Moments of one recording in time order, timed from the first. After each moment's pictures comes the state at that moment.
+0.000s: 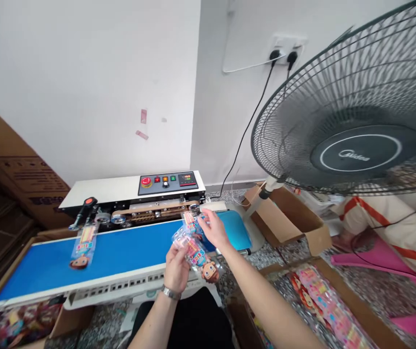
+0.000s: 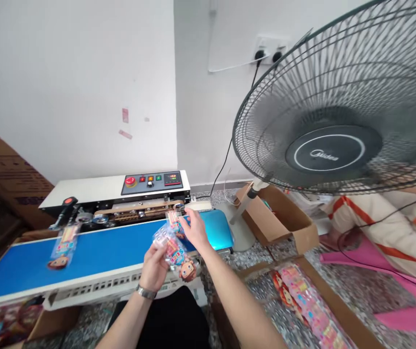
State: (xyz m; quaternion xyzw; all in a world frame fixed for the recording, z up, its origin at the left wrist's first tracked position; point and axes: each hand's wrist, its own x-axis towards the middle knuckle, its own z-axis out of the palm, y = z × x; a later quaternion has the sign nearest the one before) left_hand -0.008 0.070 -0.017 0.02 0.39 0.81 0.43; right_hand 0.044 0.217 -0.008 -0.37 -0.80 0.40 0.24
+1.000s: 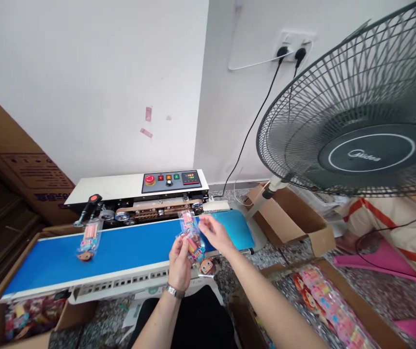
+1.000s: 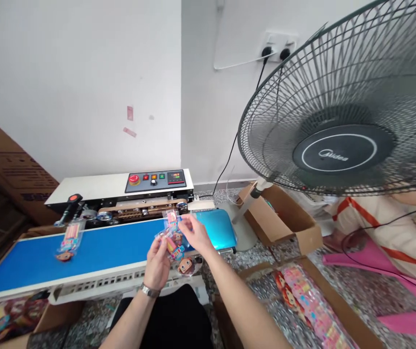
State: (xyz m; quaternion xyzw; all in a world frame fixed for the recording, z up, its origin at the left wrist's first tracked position) left_hand -0.006 0.072 -0.012 0.02 0.41 0.82 0.40; right_hand 0.051 0.198 0.000 -0.31 -0.81 0.45 0.21
